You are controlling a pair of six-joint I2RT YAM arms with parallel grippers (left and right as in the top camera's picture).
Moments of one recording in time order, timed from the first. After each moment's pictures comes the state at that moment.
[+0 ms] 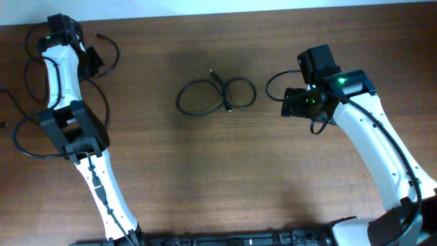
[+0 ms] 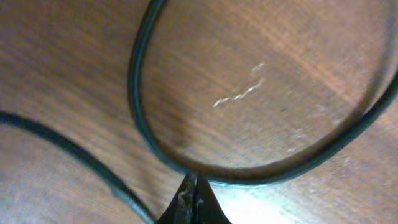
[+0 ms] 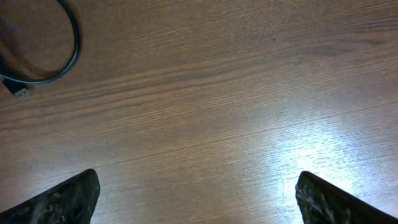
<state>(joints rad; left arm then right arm) 0.29 2.66 2.50 -1.13 0.00 -0.25 0.22 1.54 1.36 -1.14 0.13 0.47</state>
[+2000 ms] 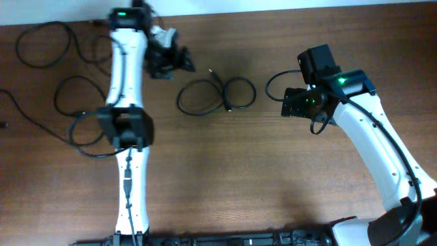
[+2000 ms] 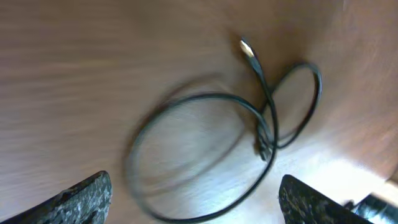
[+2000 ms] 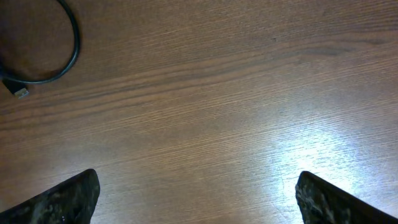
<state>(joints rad) -0.10 2.75 2.88 -1.68 0.51 -0.02 0.22 1.54 1.36 -1.14 0.13 0.47</state>
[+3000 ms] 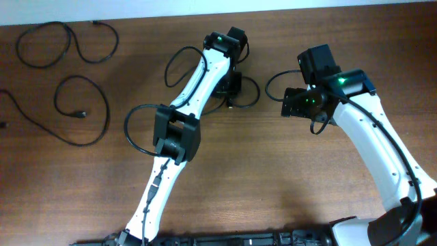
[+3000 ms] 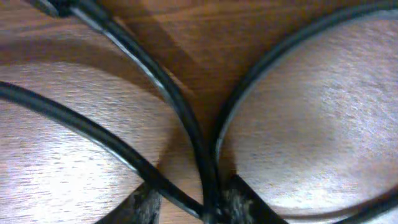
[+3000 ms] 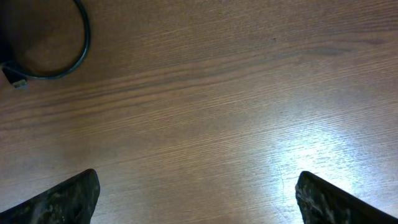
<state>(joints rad) -0.50 2.75 2.65 -1.47 0.03 -0.39 0.22 1.54 1.36 -1.14 0.13 0.47</state>
